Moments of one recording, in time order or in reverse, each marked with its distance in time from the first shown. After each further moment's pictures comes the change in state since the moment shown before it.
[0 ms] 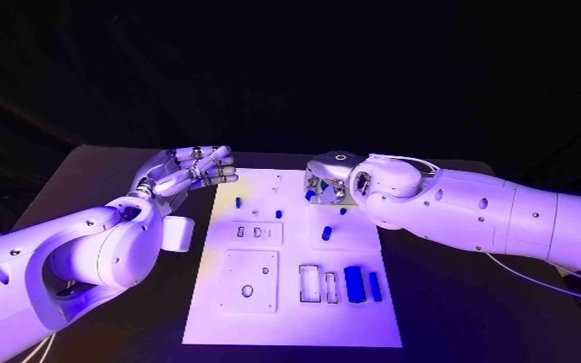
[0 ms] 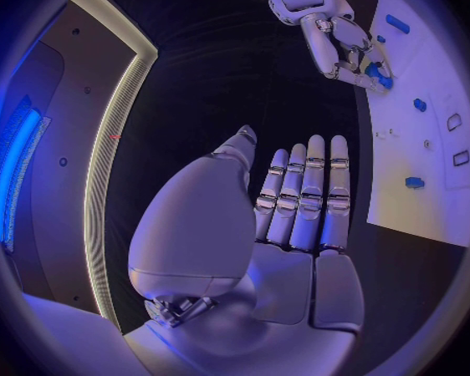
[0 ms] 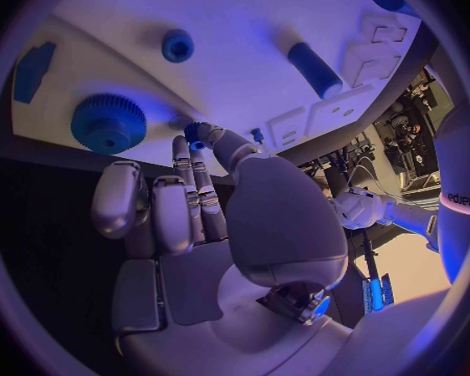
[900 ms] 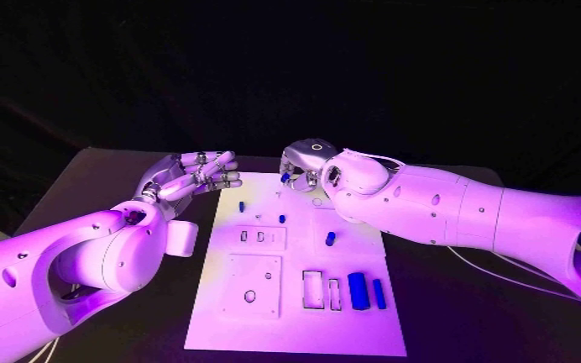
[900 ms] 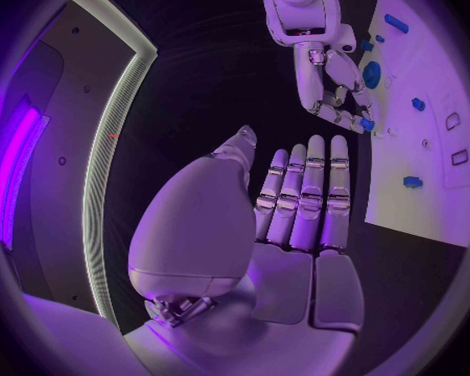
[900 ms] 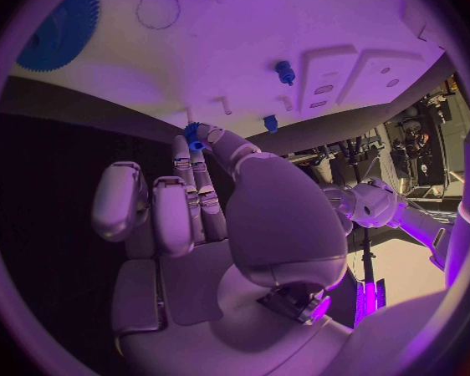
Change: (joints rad) left arm 0.001 0.009 0.000 -0.003 0.000 0.003 -0.004; left_hand 0.000 0.000 0.000 0.000 0.000 0.000 0.000 -0.004 0.000 -0.003 0.003 -0.007 0.000 0.000 0.000 -0.004 0.001 0.000 0.000 0.000 0.000 0.000; right arm 0.010 0.192 0.005 -0.174 -0.027 -0.140 -0.039; right_hand 0.001 0.001 0.011 0.001 -0.006 -0.002 0.002 0.001 0.004 0.000 0.000 0.000 -0.003 0.000 0.000 0.009 0.012 0.000 0.006 -0.002 0.009 0.012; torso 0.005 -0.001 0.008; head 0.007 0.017
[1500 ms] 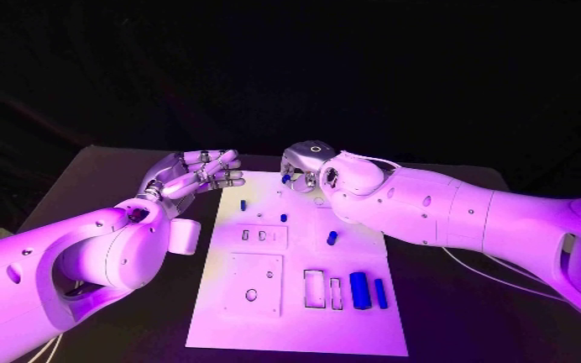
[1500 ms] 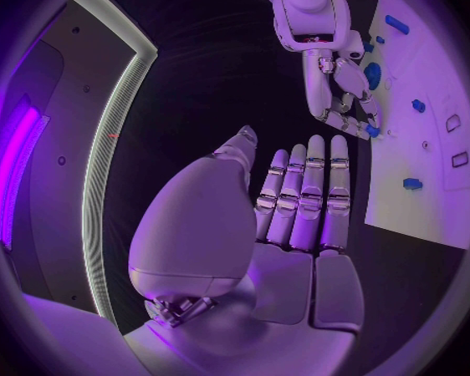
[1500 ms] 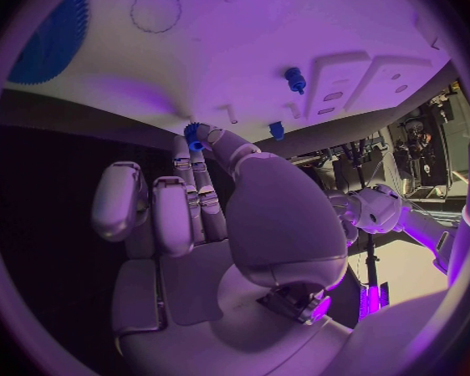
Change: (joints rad) left arm 0.002 0.001 0.000 0.000 0.000 0.003 -0.002; left_hand 0.004 0.004 -0.003 -0.003 0.000 -0.004 0.004 -0.001 0.000 0.000 0.000 0.000 0.000 0.000 0.000 0.000 0.000 0.000 0.000 0.000 0.004 0.000; right arm -0.016 0.039 0.001 -0.060 0.000 0.000 0.004; right_hand 0.000 0.000 0.003 0.003 -0.002 0.004 0.000 -0.002 0.000 0.000 0.000 0.000 0.000 0.000 0.000 0.000 -0.001 0.000 0.000 0.000 0.000 -0.004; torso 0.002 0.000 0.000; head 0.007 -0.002
